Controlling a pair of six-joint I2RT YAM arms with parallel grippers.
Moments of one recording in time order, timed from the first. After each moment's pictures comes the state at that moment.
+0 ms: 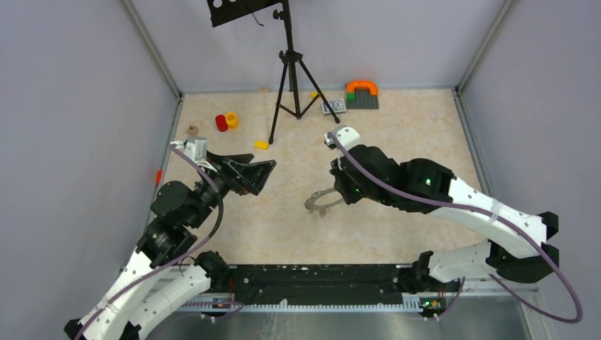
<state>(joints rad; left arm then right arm) -0.67 0.54 0.84 -0.16 -0.05 -0.58 1.20 1.21 1.54 -1.04 0.41 0.40</state>
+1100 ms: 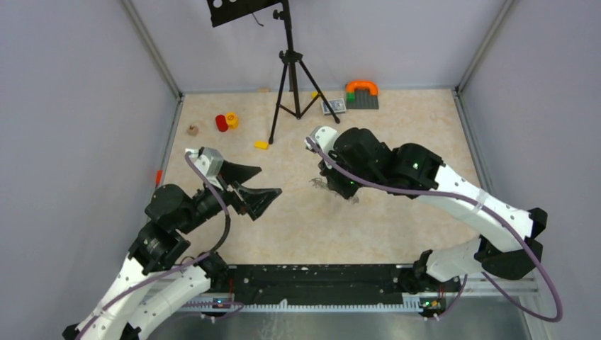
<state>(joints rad) -0.67 0.50 0.88 -0.31 0.21 -0.34 1.09 1.34 1.62 -1.08 0.16 0.09</state>
